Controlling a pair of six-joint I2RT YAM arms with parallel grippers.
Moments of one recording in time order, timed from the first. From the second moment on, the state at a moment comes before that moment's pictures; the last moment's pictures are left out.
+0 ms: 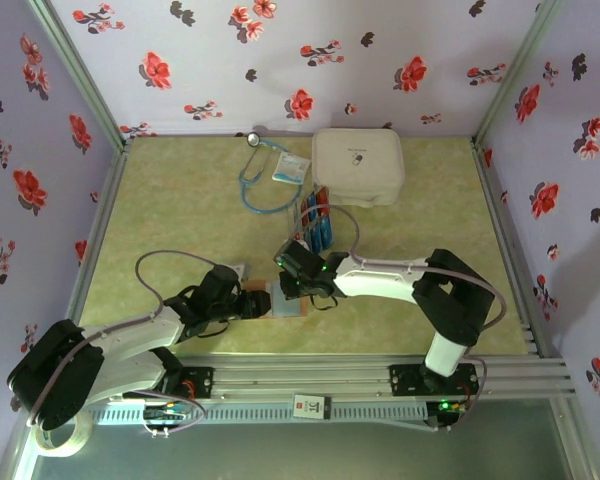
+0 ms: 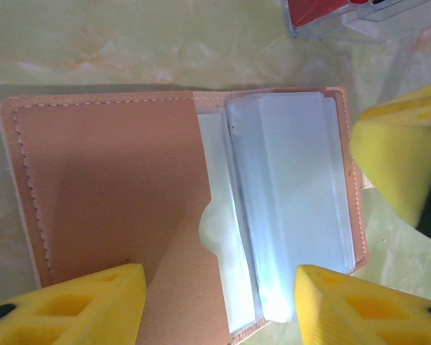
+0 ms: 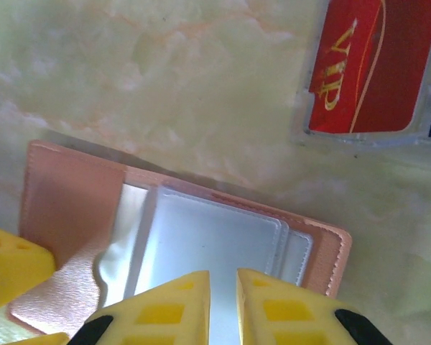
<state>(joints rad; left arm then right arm) -0.77 1.11 0.28 0.02 0.16 -0.77 1.03 1.72 1.01 -0.34 0.07 0.71</state>
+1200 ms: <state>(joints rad) -0.78 1.16 0.35 -0.04 0.15 -0.70 1.04 1.81 1.03 -0.27 0.02 0.72</state>
